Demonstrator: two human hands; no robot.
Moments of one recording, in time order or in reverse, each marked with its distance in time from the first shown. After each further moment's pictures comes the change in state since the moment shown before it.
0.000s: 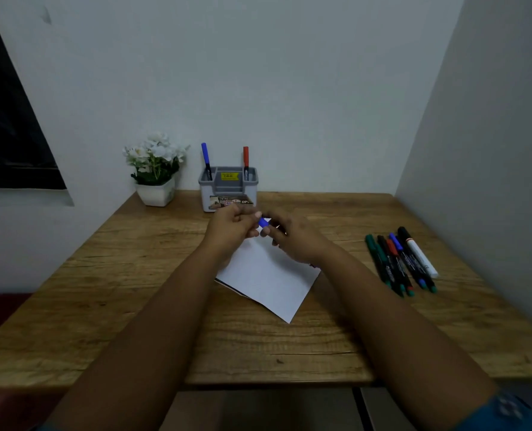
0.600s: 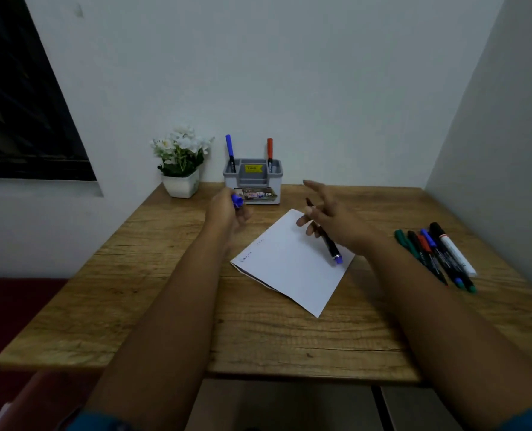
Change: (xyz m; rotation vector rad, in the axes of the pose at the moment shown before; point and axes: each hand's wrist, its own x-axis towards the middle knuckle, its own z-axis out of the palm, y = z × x) left_hand 0.013 0.018 -0.033 -0.413 0.353 -0.256; right_hand 0.010 0.026 -0.009 0.382 0.004 0.145
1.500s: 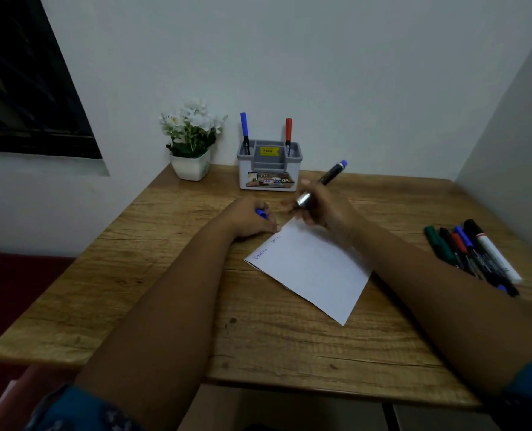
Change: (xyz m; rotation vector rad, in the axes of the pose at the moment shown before) left_hand 0.039 -0.020 -0.030 1.215 -0.456 0.268; right_hand 0.043 0.008 0.045 0.457 -0.038 0.096
